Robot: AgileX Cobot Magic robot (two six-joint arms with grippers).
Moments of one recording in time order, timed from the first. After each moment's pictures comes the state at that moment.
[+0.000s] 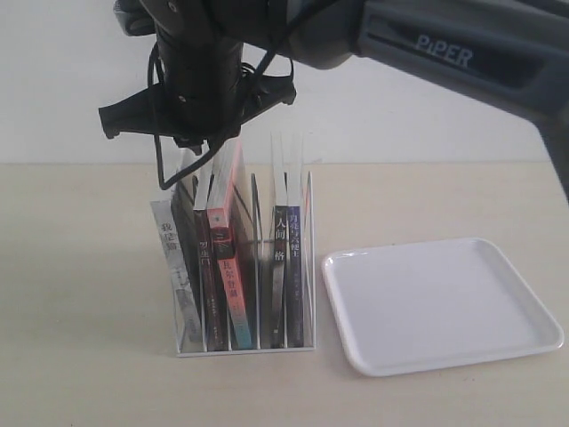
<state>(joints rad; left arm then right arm) 0.05 0.00 0.00 -0.05 0.21 -0.09 0.91 2.11 -2.11 -0.38 1.09 0.59</state>
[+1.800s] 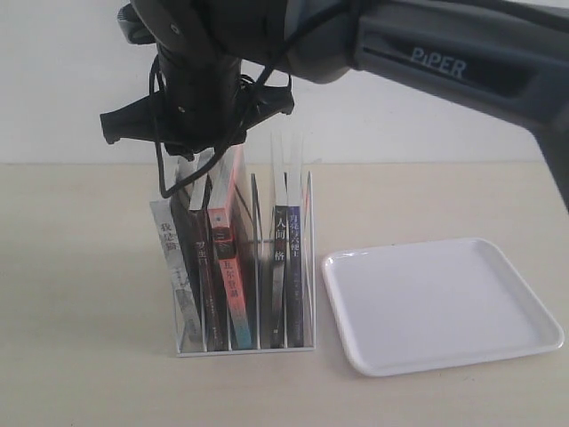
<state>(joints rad) 0.05 0.00 0.00 -0.05 0.21 -0.09 0.91 2.11 -2.07 -0.41 1.03 0.64</state>
